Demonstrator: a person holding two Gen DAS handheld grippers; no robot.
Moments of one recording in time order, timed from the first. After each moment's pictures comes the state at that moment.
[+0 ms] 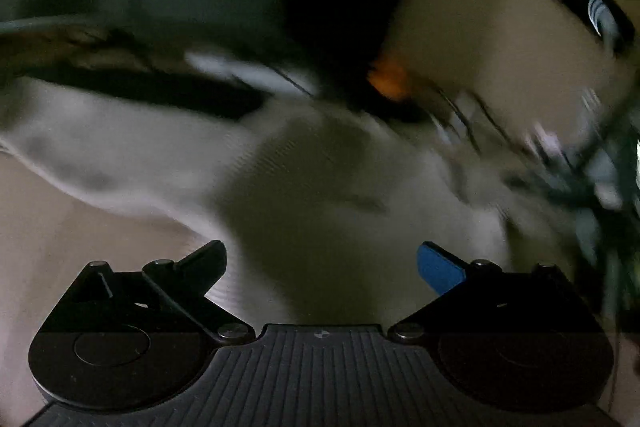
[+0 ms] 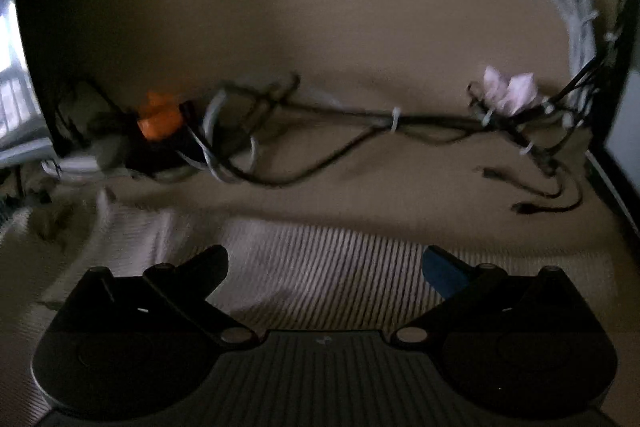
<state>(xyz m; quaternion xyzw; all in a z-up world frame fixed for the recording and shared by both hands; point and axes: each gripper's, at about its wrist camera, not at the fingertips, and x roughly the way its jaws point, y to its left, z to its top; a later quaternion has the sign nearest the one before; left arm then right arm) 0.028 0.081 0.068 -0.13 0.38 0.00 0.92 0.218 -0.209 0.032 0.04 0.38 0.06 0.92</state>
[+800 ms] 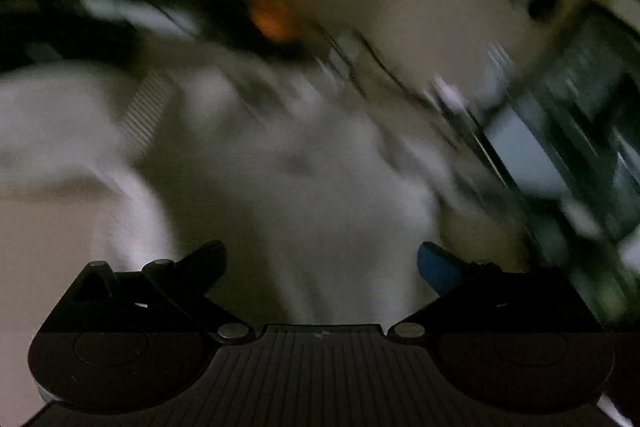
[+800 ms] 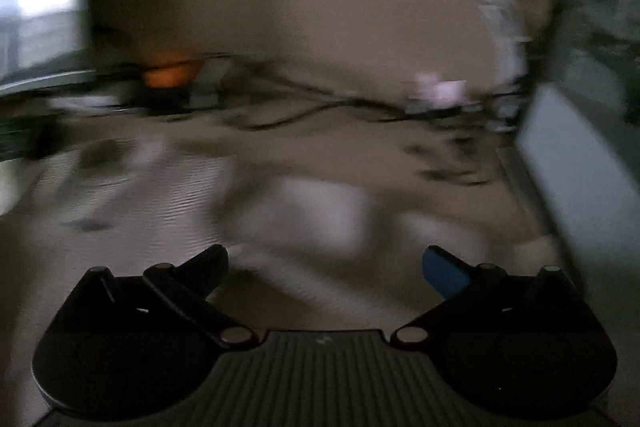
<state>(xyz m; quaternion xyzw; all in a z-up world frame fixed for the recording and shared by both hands) 0.021 0.058 0.077 -0.19 0.37 -0.09 0.90 0.095 -0.232 0.064 -0.04 0.37 0.09 0.92</state>
